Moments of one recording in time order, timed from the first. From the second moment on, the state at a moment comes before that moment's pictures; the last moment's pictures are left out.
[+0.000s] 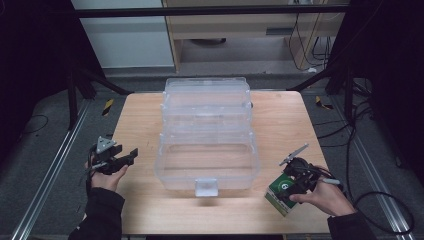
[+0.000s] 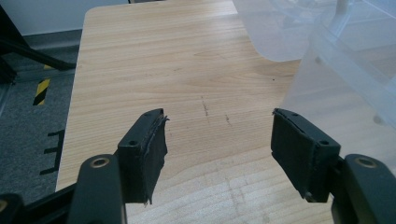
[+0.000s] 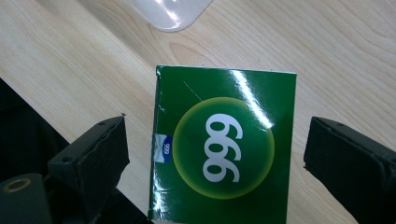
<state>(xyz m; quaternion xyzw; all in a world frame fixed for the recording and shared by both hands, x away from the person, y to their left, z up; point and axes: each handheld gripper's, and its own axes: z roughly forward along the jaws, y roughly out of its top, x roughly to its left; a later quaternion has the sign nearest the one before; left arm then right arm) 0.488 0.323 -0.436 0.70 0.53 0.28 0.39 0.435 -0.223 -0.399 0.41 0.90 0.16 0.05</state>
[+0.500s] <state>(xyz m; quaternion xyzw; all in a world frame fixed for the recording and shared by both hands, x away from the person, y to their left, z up) 0.497 0.328 -0.438 0.69 0.55 0.33 0.35 0.442 -0.223 -0.417 0.42 0.90 0.14 0.04</state>
